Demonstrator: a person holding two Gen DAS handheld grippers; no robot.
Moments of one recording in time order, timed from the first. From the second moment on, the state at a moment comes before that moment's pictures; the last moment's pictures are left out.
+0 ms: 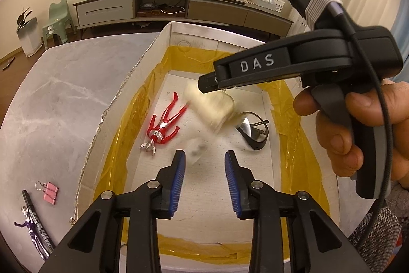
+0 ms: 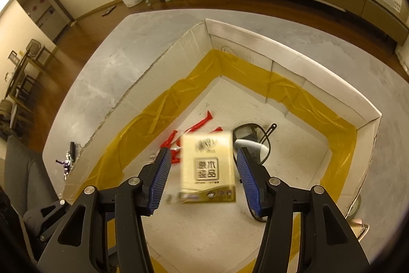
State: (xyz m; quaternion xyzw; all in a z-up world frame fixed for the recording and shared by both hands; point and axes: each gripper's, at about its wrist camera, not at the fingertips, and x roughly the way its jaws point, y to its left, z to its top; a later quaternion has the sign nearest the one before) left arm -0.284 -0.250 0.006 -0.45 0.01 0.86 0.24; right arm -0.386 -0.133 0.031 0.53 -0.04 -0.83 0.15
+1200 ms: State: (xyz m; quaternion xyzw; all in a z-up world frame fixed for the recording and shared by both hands) left arm -0.241 -0.255 0.035 -0.44 0.03 0.87 0.23; right arm -0.312 -0.117 0.057 0.53 -0.06 -0.82 0.19
